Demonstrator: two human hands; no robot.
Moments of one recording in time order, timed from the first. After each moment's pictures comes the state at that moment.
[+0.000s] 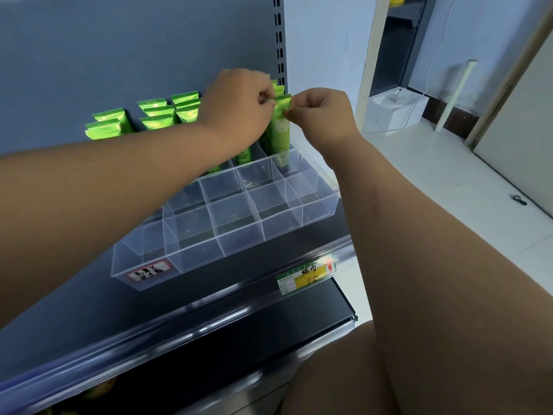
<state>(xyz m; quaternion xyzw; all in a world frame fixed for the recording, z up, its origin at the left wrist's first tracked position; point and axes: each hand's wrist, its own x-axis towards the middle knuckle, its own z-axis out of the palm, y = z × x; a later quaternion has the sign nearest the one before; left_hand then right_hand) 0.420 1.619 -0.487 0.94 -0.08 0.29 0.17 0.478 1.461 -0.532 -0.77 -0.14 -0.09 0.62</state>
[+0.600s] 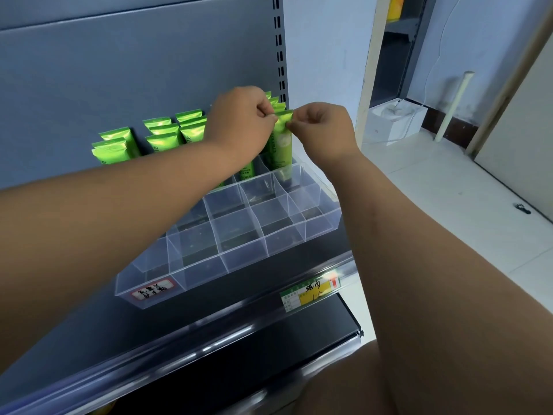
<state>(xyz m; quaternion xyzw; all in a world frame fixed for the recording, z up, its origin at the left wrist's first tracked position) 0.426 1.615 -0.487 0.93 -0.03 0.29 0.24 0.477 1.465 -0.529 -0.79 -0.14 -0.14 0.59</state>
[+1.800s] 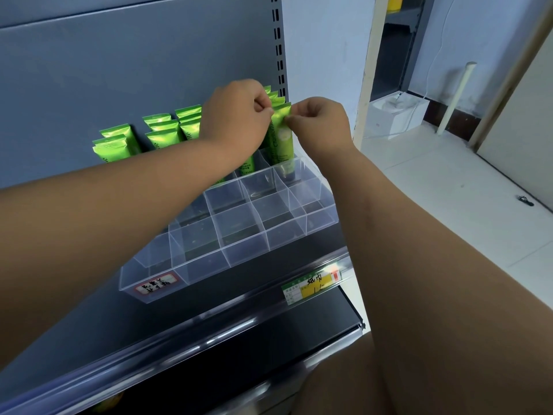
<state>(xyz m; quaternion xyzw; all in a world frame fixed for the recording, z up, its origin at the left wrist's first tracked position) 0.419 1.617 -0.486 0.93 -0.02 0.29 0.23 0.467 1.472 -0.525 -0.78 -0.09 -0.12 0.61</state>
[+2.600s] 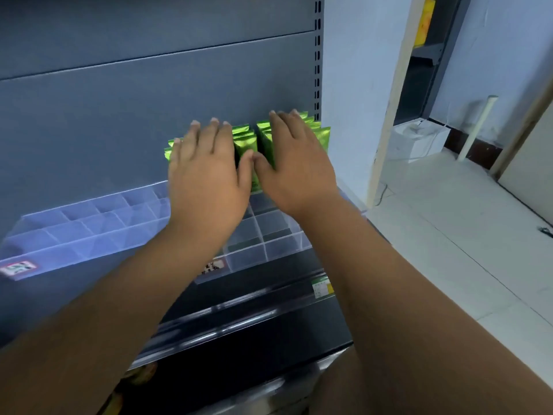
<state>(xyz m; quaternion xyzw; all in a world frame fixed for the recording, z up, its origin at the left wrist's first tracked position) 0.278 1.660 -0.491 0.93 0.08 0.36 0.01 0.354 1.532 -0.497 -0.87 -0.28 -0.25 0.31</state>
